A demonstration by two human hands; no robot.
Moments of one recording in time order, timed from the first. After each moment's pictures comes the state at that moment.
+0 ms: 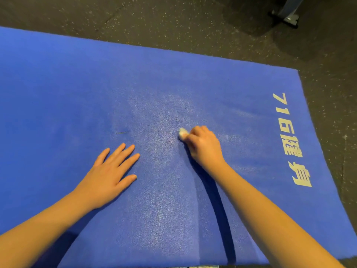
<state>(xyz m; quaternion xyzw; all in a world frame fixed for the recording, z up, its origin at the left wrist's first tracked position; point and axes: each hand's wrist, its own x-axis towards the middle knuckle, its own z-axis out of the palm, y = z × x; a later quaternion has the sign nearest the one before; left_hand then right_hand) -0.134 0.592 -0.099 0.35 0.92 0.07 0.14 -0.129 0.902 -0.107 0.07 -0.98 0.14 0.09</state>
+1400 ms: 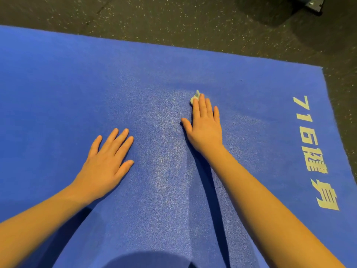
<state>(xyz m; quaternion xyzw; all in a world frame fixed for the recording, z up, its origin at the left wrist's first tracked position) -0.208 0.609 -0.113 0.32 0.94 0.04 0.12 -0.224 0.896 -0.122 -0.09 -0.99 0.10 -0.06</state>
